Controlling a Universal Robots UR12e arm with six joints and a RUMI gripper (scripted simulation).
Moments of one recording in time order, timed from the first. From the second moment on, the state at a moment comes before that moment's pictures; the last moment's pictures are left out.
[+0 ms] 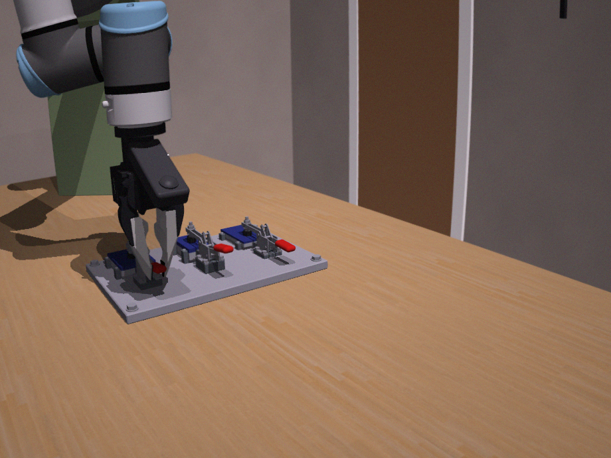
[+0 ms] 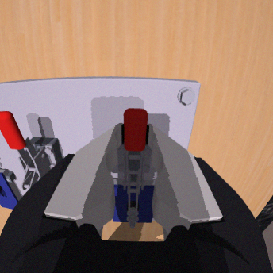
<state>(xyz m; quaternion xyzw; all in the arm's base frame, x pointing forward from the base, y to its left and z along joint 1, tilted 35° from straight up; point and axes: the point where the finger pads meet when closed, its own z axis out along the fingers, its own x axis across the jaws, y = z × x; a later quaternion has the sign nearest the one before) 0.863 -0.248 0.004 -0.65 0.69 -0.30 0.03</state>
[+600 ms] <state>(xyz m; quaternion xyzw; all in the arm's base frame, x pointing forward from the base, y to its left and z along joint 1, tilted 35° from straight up) 0.869 -0.250 0.000 -0.65 0.69 -0.30 0.03</state>
